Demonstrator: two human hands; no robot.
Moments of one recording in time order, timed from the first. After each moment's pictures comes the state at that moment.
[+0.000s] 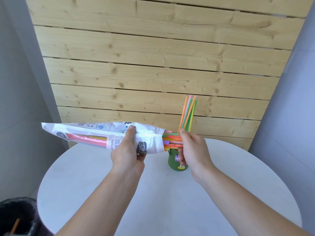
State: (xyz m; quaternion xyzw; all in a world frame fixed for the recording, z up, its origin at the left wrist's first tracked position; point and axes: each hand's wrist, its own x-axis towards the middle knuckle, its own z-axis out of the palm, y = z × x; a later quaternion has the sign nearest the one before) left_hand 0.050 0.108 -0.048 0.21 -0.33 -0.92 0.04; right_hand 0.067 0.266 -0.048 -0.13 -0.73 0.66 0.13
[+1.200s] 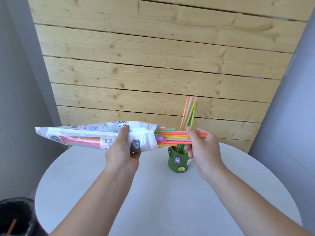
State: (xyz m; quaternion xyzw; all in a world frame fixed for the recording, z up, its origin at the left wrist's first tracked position) left_hand 0.038 0.095 -0.047 0.22 -0.30 -0.93 0.05; right_hand 0.063 0.285 -0.044 -0.07 -0.68 0.70 0.20
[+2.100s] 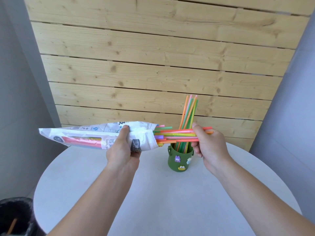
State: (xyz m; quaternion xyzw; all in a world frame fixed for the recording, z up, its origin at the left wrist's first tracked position) left_hand 0.032 0.100 -0.051 0.24 -0.30 -0.92 0.04; right_hand 0.048 0.309 -0.044 -0.12 -0.68 0.70 0.17
